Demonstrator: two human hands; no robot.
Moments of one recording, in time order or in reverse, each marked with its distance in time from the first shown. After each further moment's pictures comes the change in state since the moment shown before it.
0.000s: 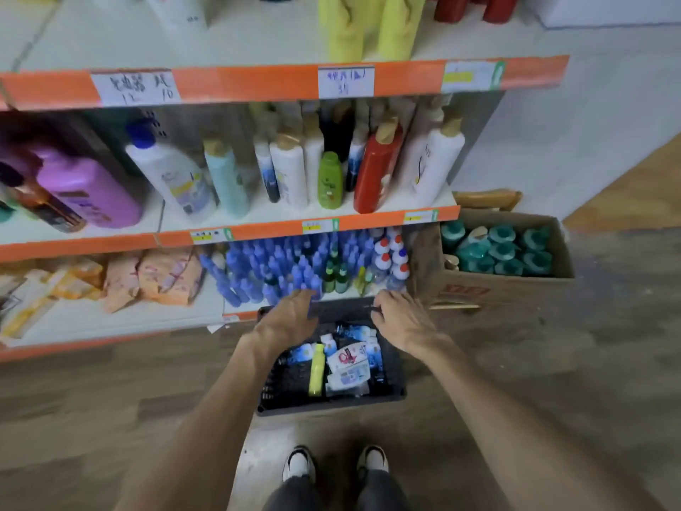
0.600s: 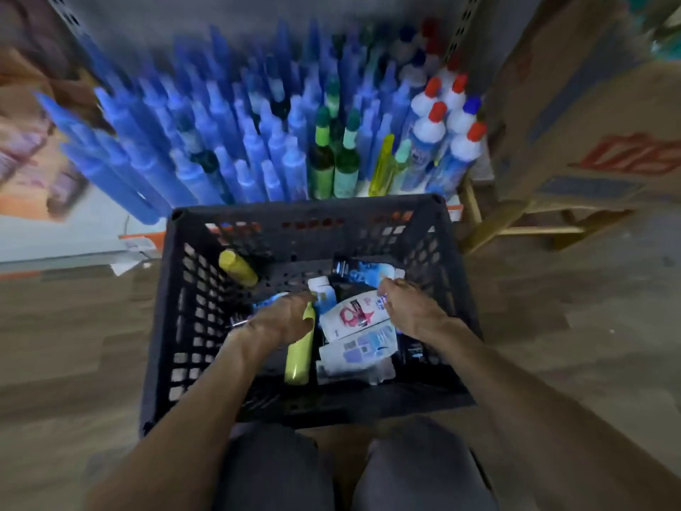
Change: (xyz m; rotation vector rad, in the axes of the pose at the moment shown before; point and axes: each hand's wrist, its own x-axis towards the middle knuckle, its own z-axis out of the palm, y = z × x) left_hand 0.297 -0.220 0.405 0.039 -0.179 0.012; right_hand 0.225 0.149 0.464 0.011 -0.225 0.014
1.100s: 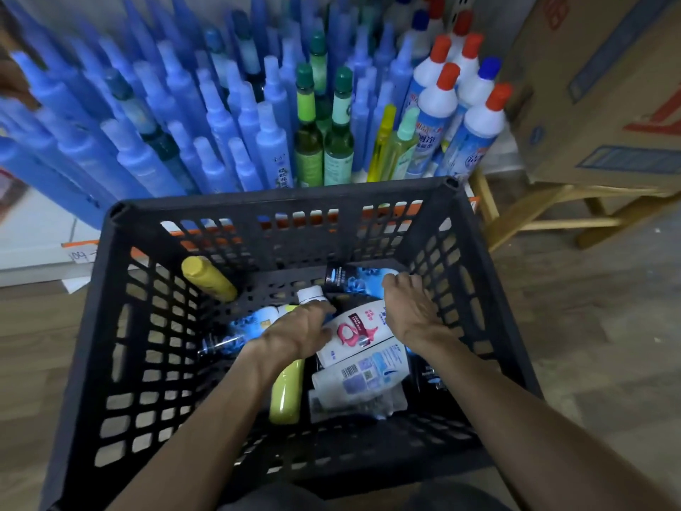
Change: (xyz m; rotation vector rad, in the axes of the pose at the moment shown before) left_hand 0.105 -0.014 0.068 0.007 0.036 0.079; right_hand 0.088 0.030 0.075 -0.092 0.283 0.139
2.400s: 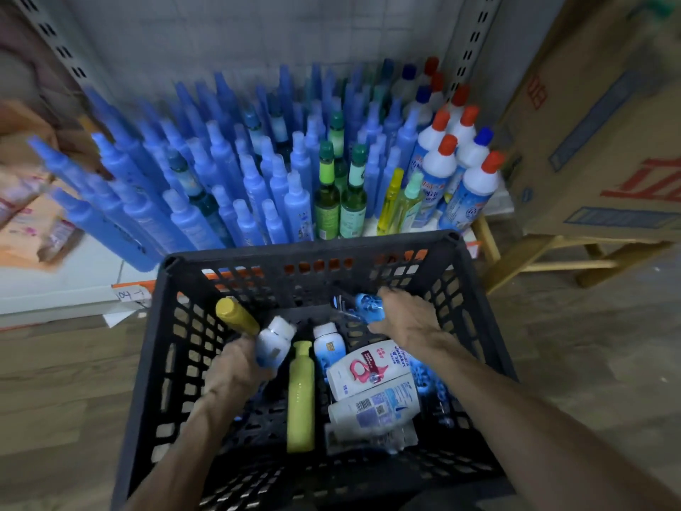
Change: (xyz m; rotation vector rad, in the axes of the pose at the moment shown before) left_hand -0.069 -0.058 -0.055 -0.232 0.323 -0.447; right_hand 0.018 -0.029 -0.071 0.053 -0.108 -0.045
